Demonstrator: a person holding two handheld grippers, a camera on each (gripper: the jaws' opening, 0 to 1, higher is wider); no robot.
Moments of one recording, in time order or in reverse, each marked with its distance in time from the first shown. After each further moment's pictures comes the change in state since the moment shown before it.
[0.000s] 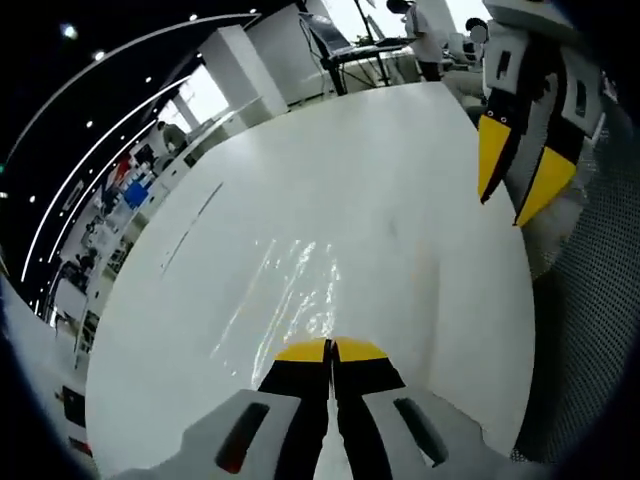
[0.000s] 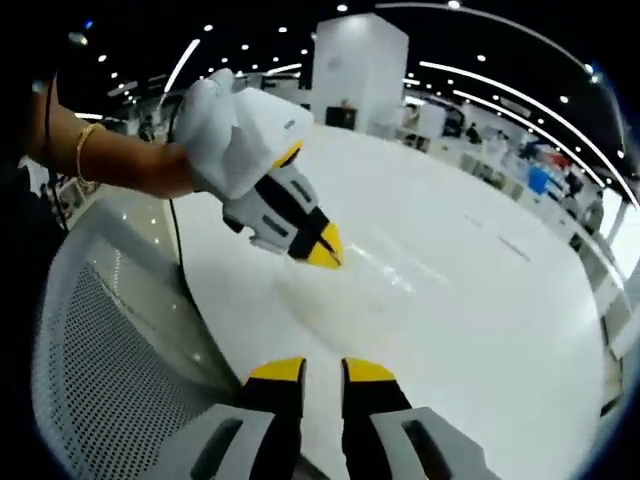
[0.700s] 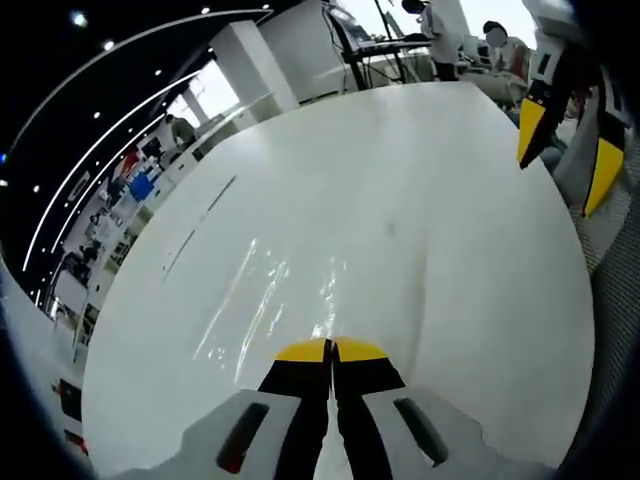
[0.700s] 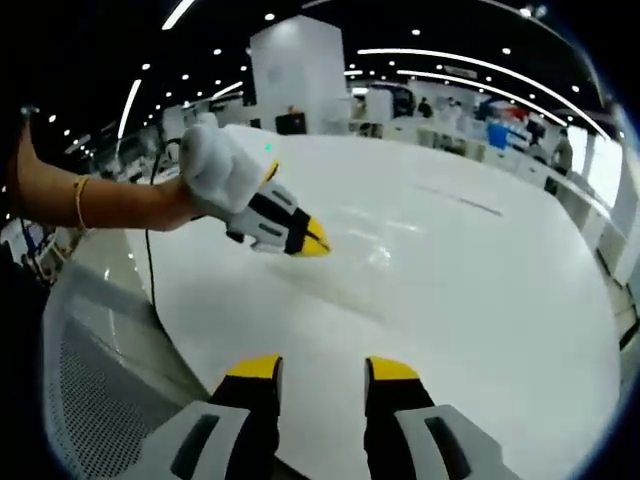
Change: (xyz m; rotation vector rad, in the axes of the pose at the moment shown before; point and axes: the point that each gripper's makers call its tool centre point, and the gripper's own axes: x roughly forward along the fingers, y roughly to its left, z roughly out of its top) left arm 0.051 0.043 0.008 -0.032 0.007 0.021; right arm -0.002 -0.041 -0.006 0.211 -0.030 -0.055
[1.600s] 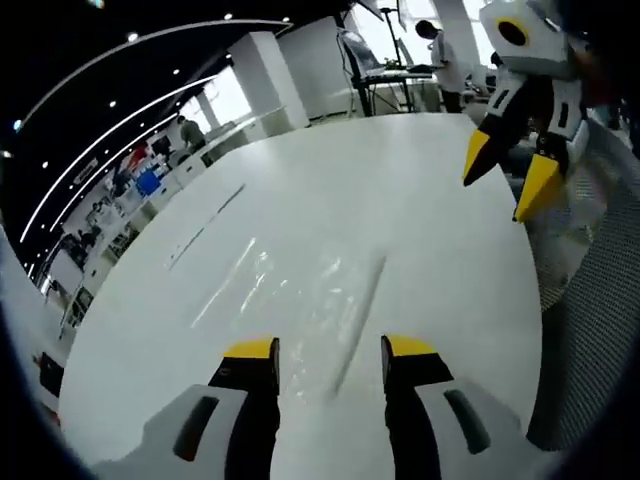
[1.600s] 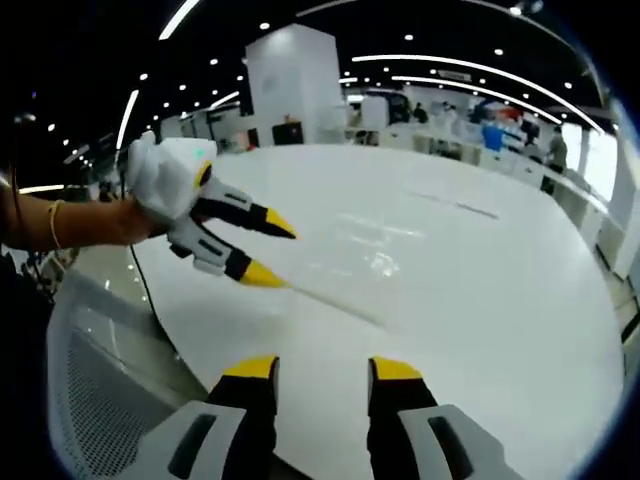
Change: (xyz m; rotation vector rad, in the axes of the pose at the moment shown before) left arm -0.069 -0.019 -0.006 -0.142 -0.119 -0.001; right arm -0.006 0.004 0.008 0.026 -0.046 -0.001
